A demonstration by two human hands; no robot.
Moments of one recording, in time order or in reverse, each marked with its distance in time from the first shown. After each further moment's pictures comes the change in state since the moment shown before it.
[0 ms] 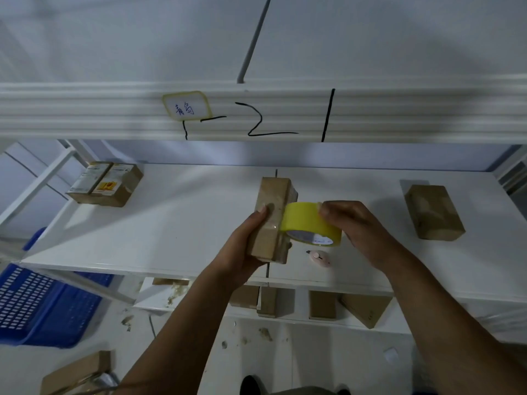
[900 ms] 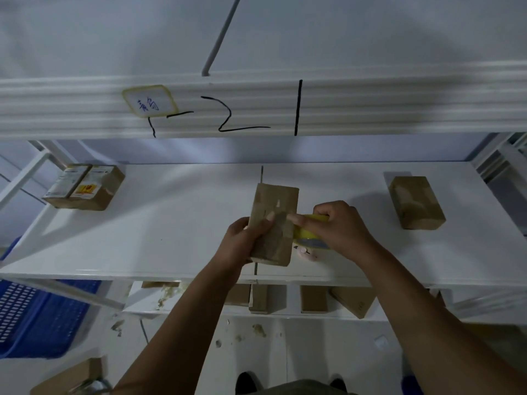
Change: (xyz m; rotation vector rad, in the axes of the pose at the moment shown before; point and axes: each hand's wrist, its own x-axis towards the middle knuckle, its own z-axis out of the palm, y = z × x) left_hand 0.015 -0.014 0.012 0.354 0.129 0.029; right_hand 0.004 0.025 0.001 -0.557 0.221 0.111
